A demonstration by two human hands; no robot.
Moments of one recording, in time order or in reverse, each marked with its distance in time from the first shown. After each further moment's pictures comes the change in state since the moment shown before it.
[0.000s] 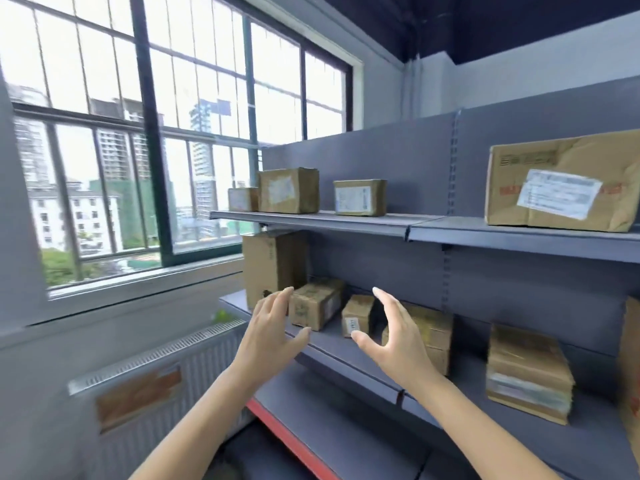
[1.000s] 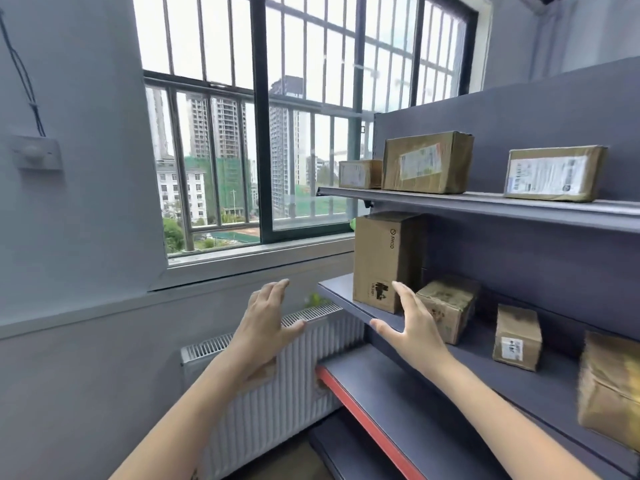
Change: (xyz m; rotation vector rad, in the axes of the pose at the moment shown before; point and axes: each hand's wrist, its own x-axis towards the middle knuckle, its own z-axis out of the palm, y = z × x) left_hand 0.037 -0.287 -0.100 0.172 -0.027 -0.269; right_hand 0.137 -0.076 0.275 0.106 -0.215 -0.027
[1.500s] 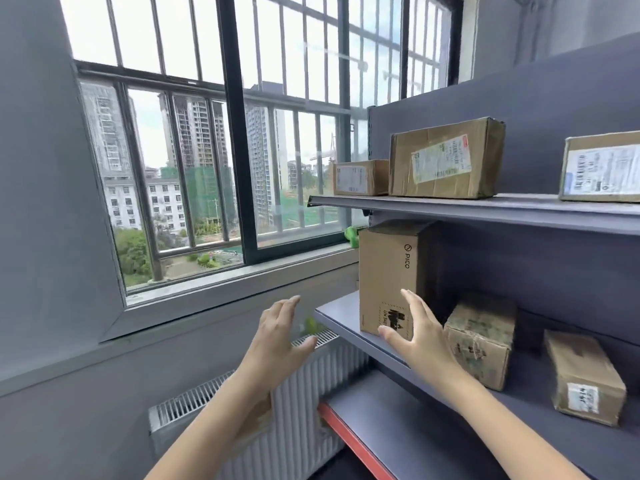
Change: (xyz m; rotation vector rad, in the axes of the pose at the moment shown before) left_hand 0.140 -0.069 0.067 -0.094 -0.070 0.061; right_hand 0.133 0.052 0.068 0.040 0.071 0.108
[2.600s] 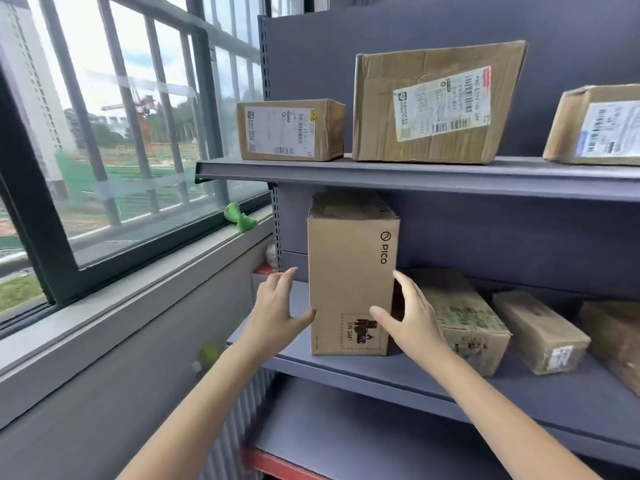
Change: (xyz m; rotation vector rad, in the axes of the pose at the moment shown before) left_hand 0.276 -0.124 0.145 -0.332 -0.344 0.350; right_hand 0.162 0.067 0.102 -0.224 0.345 0.454
